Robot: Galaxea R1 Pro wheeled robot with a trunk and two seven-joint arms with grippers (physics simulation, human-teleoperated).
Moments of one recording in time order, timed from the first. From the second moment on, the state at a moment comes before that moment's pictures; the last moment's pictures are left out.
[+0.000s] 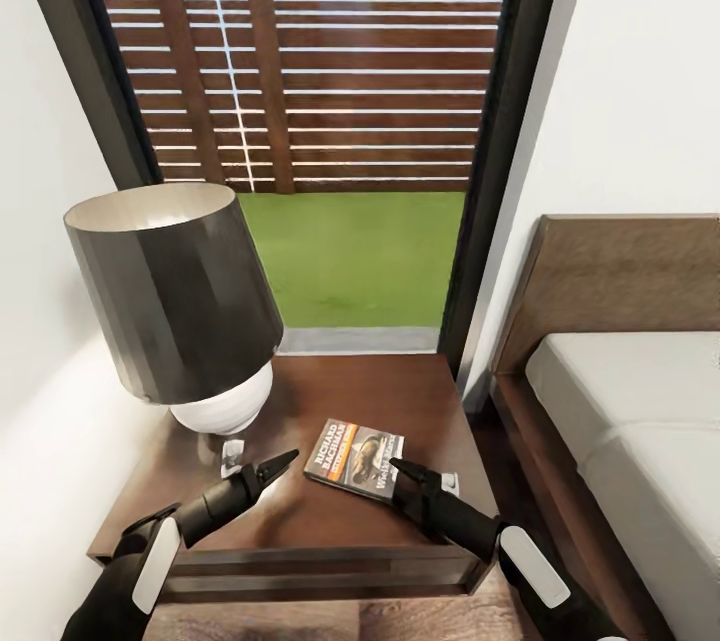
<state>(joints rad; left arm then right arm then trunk) -0.39 0.01 0.27 -0.93 0.40 0.64 -1.02 -0.43 -0.06 0.19 -0.73 -1.25 0.73 0.56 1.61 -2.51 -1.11</state>
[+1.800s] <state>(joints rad) -0.39 0.01 0.26 -0.93 0.39 0.64 -1.02 -0.43 -0.06 0.19 -0.73 -1.25 0.73 0.56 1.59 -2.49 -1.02</state>
